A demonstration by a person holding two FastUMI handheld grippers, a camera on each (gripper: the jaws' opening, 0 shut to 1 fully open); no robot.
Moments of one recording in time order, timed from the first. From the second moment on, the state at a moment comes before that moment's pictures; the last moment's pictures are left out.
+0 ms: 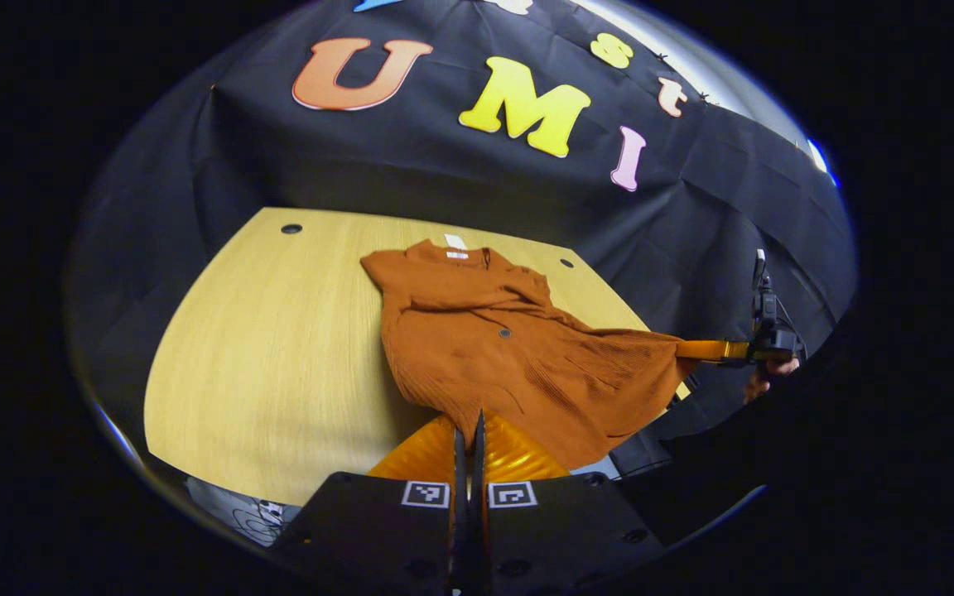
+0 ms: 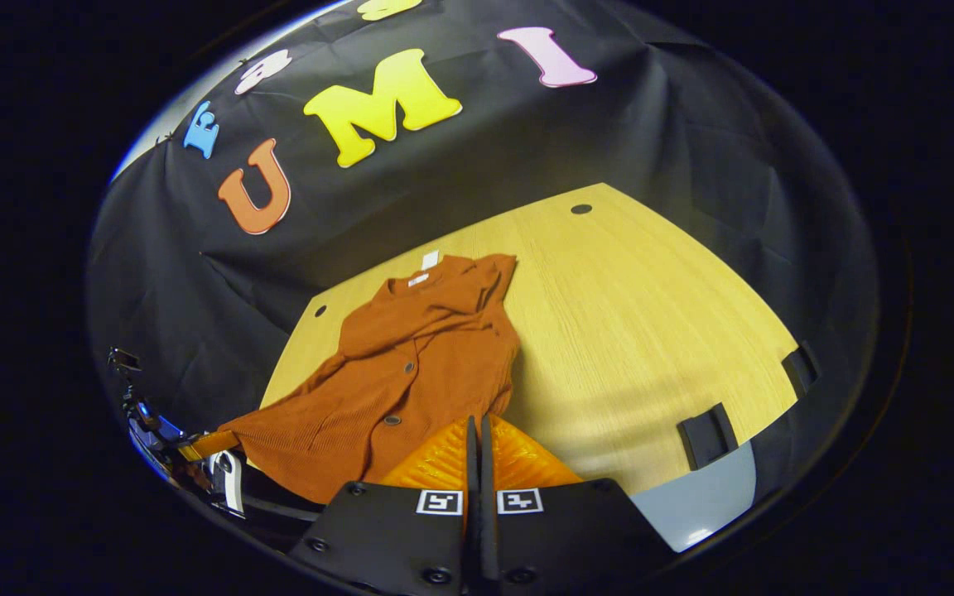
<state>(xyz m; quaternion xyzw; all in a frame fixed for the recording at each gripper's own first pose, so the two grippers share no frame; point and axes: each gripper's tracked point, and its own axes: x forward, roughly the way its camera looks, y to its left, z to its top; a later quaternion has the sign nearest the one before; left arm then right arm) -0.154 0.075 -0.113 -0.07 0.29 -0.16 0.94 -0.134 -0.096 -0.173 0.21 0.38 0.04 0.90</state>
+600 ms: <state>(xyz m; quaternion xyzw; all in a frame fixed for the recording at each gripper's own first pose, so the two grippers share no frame) 0.094 0.101 -0.016 -0.03 0.18 -0.15 0.97 0.150 -0.070 -0.095 0.14 0.30 0.10 0.94</state>
